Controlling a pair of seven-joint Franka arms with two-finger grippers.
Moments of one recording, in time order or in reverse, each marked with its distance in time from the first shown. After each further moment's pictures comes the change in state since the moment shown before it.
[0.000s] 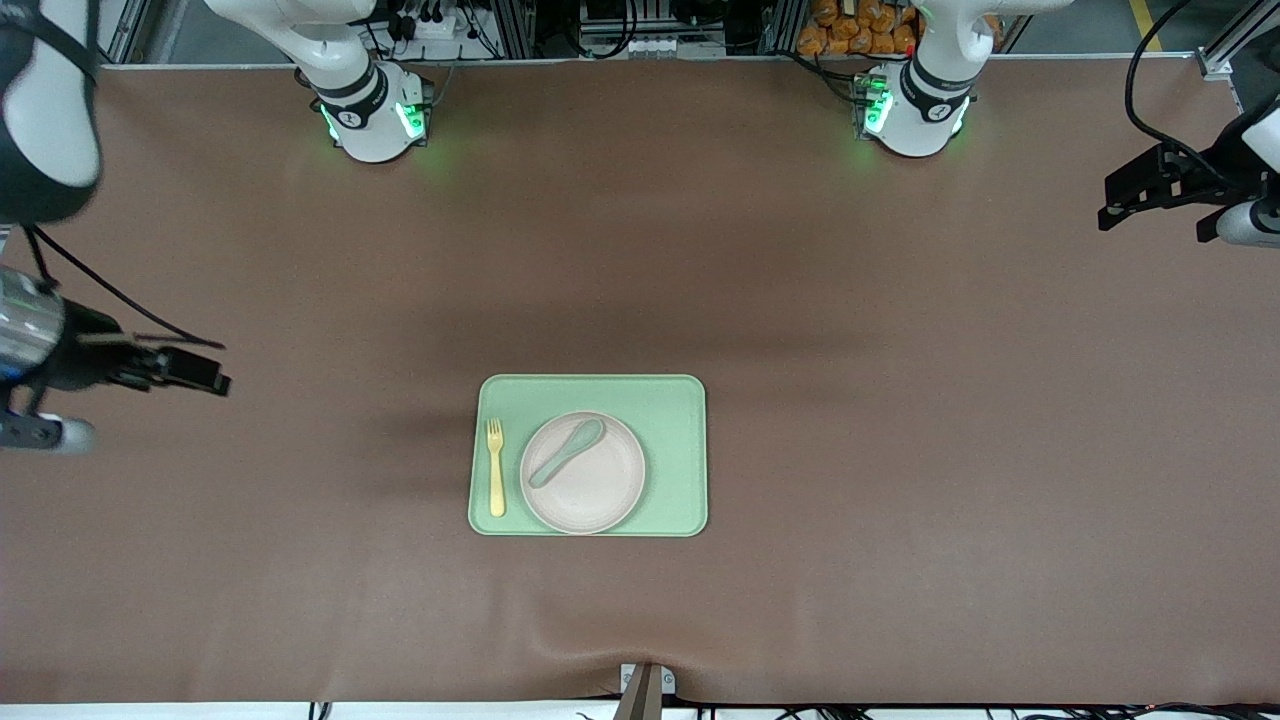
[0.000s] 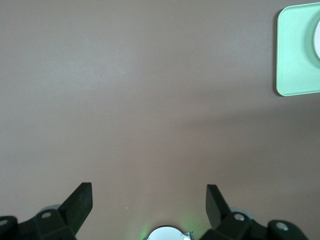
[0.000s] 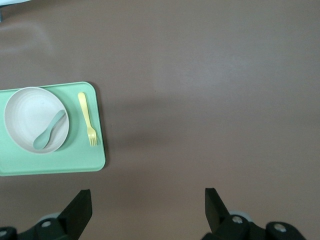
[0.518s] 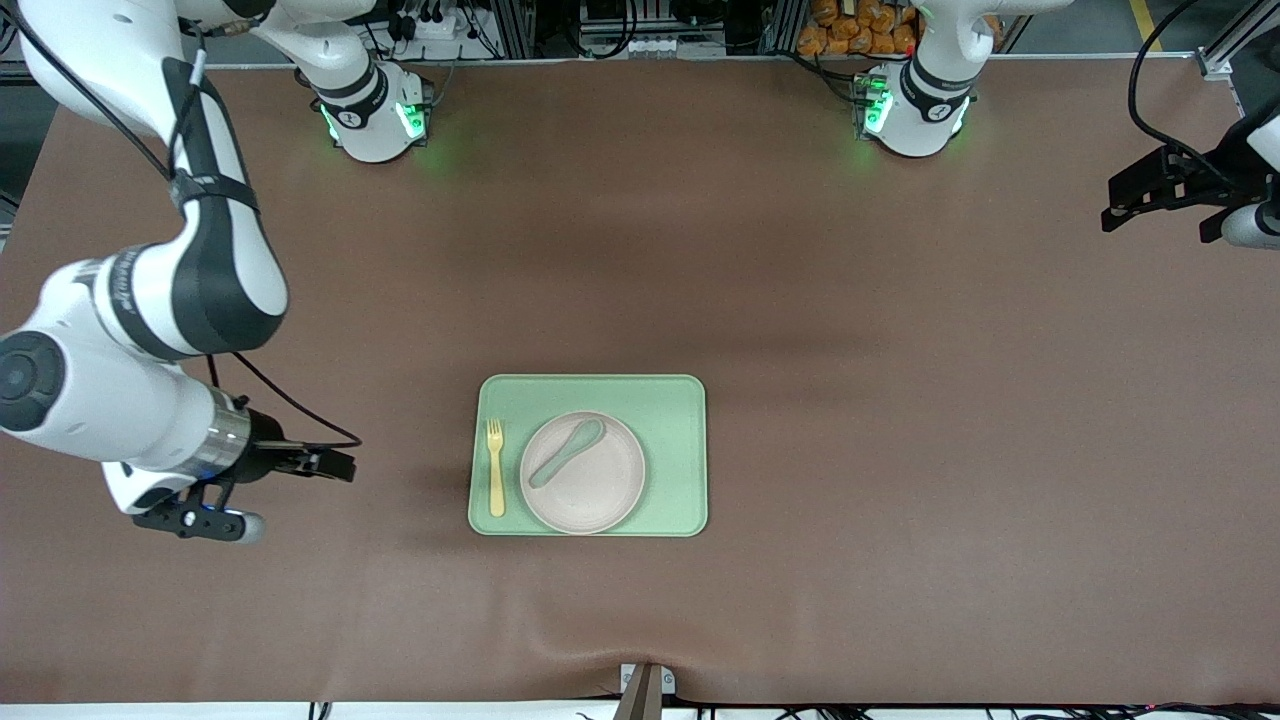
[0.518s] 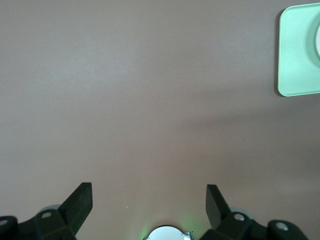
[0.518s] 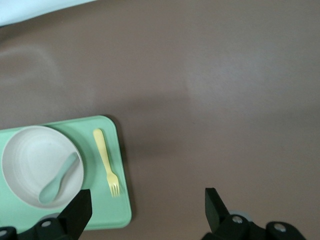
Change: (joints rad) left arm 0.001 0.001 0.004 -0.002 0.000 0.000 0.000; right arm 0.112 0.244 0.001 0.027 0.003 0.248 0.147
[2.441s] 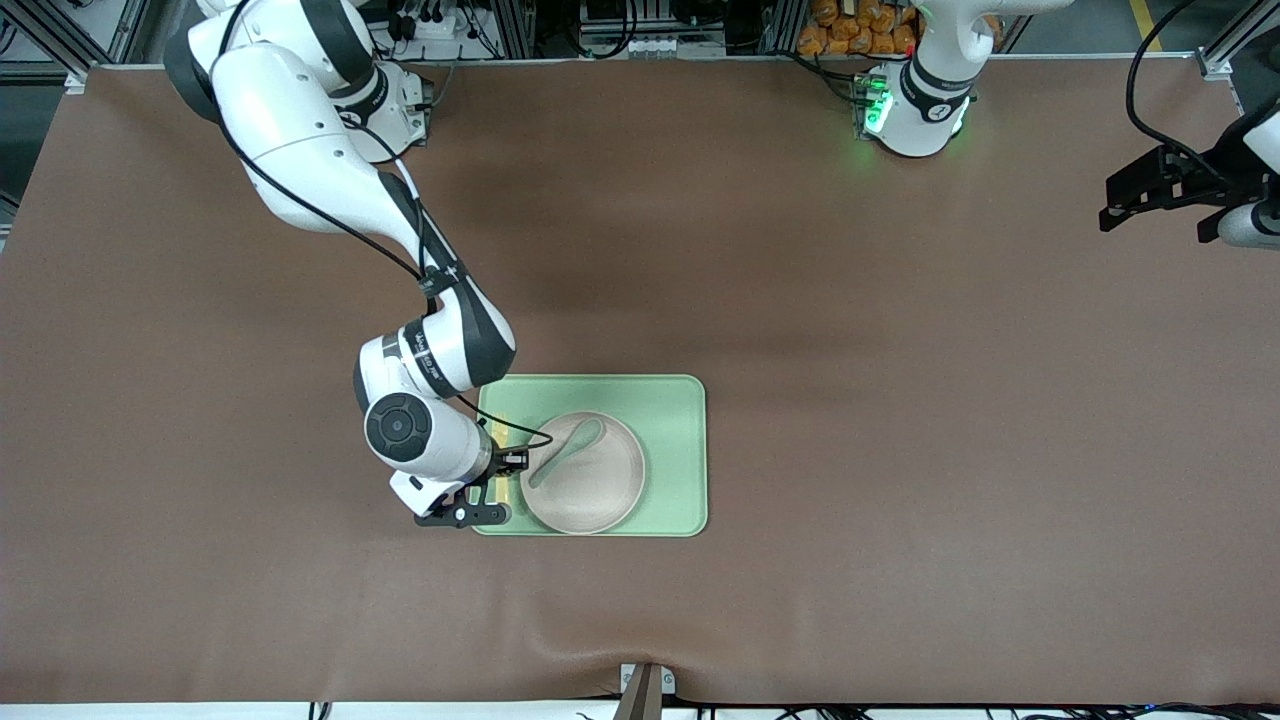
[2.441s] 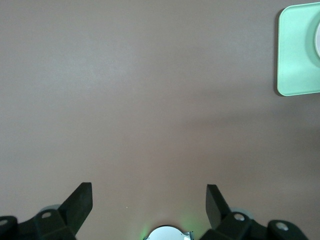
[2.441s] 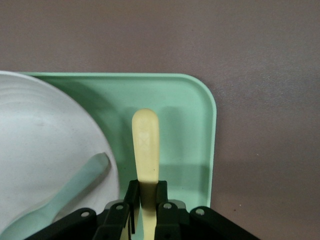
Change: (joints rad) left arm -0.004 0.000 0.001 0.000 0.000 0.000 0.000; right arm 0.252 0.321 0.007 -0.079 -0.042 0.386 0.082
